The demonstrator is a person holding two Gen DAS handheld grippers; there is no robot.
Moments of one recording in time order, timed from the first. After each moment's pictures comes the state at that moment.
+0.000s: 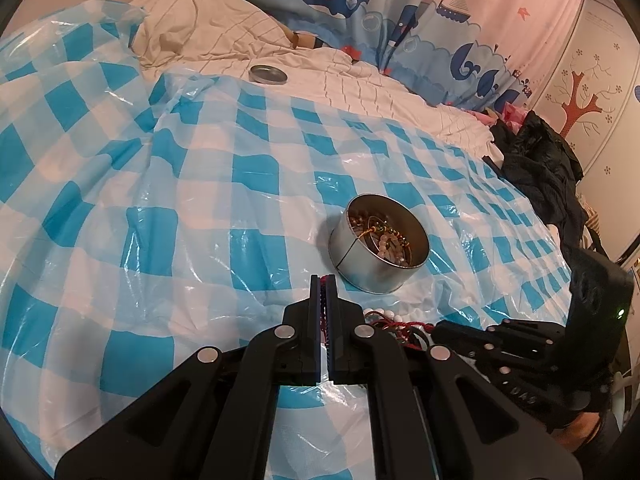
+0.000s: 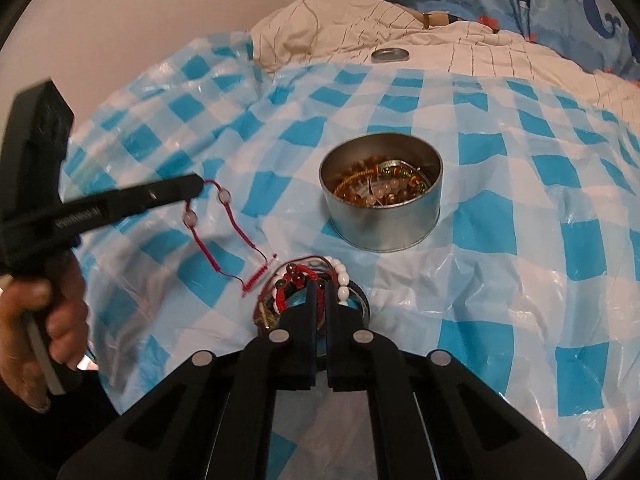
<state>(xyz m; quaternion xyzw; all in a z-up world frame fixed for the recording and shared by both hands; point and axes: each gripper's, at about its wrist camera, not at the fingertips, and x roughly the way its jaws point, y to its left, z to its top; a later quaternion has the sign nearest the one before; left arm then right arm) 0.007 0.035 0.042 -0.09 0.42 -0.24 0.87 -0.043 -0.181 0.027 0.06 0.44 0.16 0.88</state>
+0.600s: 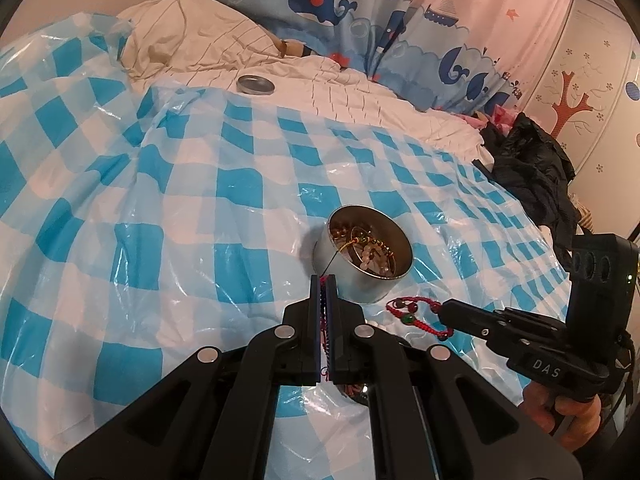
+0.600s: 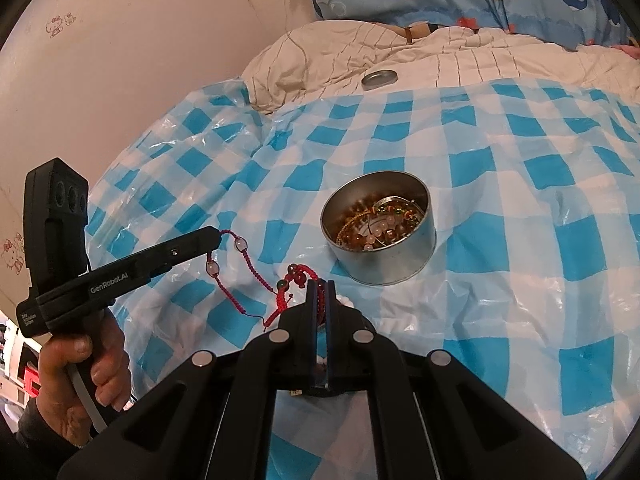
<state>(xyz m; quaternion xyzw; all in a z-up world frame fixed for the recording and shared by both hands) 0.007 0.024 0.052 -0.08 0.40 -0.25 0.88 -0.038 -0.200 0.048 0.14 0.40 0.16 0.89</state>
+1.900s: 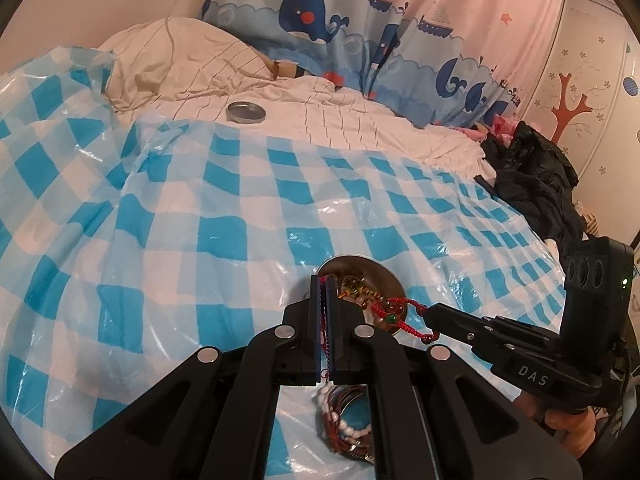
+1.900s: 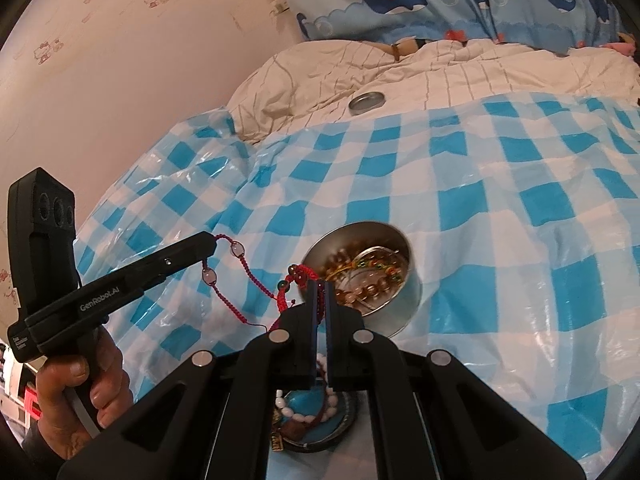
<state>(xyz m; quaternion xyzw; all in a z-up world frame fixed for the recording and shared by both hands) 0.041 -0.006 0.073 -0.08 0.37 -0.25 0.89 -0.002 -0.221 0.056 0.16 0.37 0.14 0.90</state>
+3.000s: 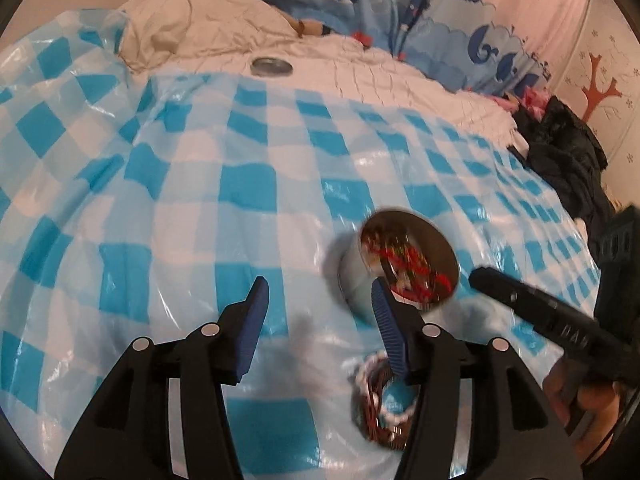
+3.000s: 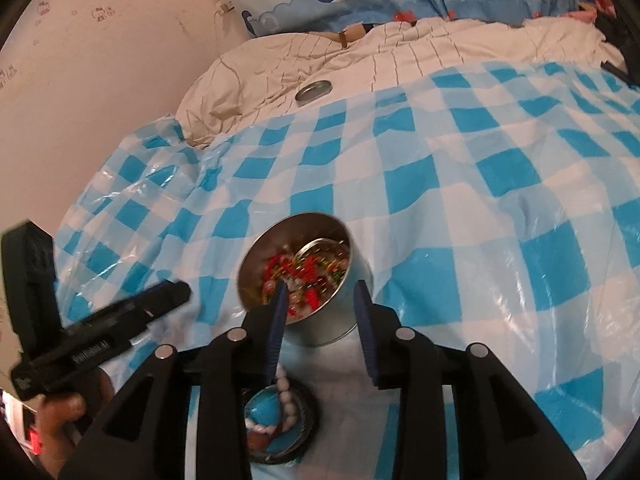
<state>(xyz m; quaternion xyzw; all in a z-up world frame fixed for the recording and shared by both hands) 0.052 -0.006 0.031 -0.04 0.44 -0.21 0.87 0.011 -0.240 0.034 0.19 0.40 0.08 0.89</state>
